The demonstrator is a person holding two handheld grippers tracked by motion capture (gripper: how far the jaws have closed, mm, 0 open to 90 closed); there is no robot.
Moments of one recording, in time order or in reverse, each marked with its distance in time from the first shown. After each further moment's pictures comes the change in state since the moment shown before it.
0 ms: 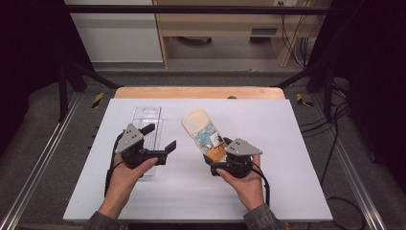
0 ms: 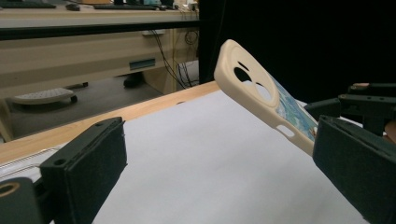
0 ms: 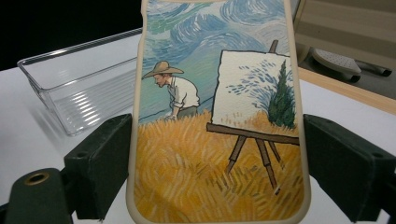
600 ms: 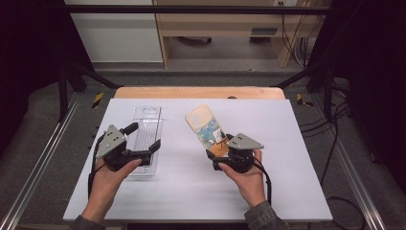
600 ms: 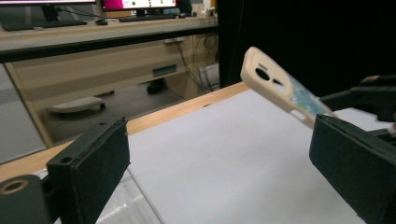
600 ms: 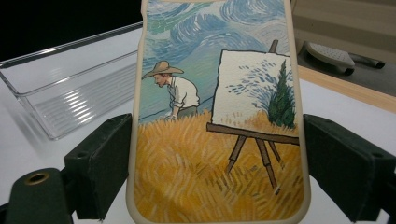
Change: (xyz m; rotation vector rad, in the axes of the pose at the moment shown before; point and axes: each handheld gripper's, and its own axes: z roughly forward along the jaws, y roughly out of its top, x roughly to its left) left arm 0.016 0.008 -0.034 -0.008 0.093 0.073; right arm -0.012 0.004 0.006 0.017 -0.018 0.022
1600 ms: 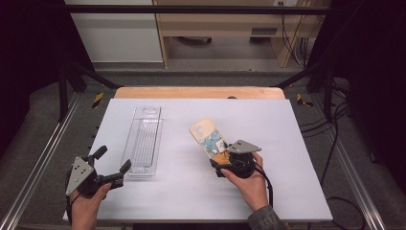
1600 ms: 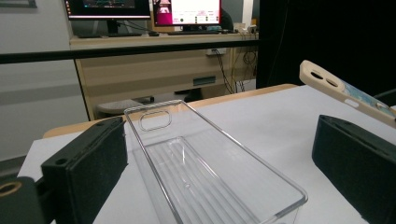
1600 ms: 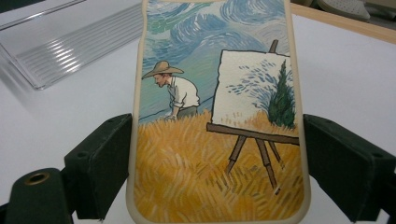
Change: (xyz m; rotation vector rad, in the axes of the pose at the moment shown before) left arm 0.030 -0.084 -0.073 -0.105 0.160 -0.056; right arm -0.006 -0.029 0.007 0.160 0.004 0.039
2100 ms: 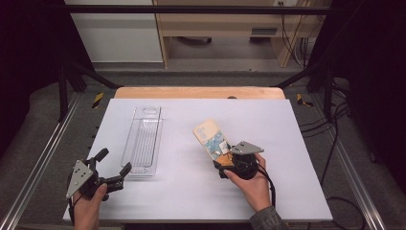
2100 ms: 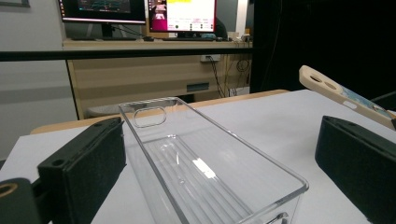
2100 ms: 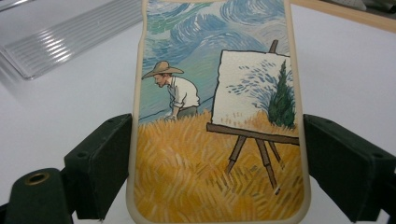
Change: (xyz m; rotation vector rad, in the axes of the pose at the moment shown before) left arm 0.005 -0.024 0.001 -0.055 -0.031 -0.029; right arm -0.006 -0.007 -0.004 0.021 -0.015 0.011
